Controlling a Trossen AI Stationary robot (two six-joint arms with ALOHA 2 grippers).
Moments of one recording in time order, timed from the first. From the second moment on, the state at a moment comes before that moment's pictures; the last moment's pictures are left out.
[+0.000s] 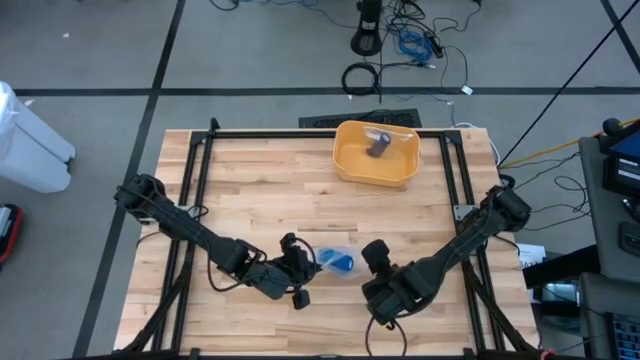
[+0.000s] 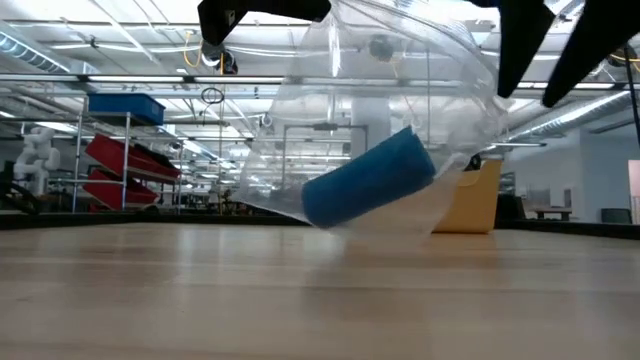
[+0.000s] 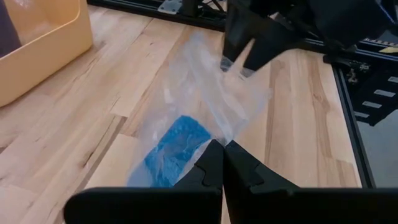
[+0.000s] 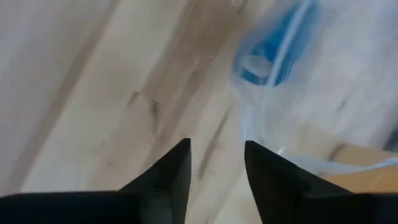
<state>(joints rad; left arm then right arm) -0.52 1.64 1.12 -0.08 -0.58 -0.51 0.63 1.81 1.47 -1.15 0.43 0.07</state>
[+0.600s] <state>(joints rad) -0.52 1.64 1.12 -0.09 -0.57 -0.47 0.65 1.81 1.64 -1.18 0.50 0.02</state>
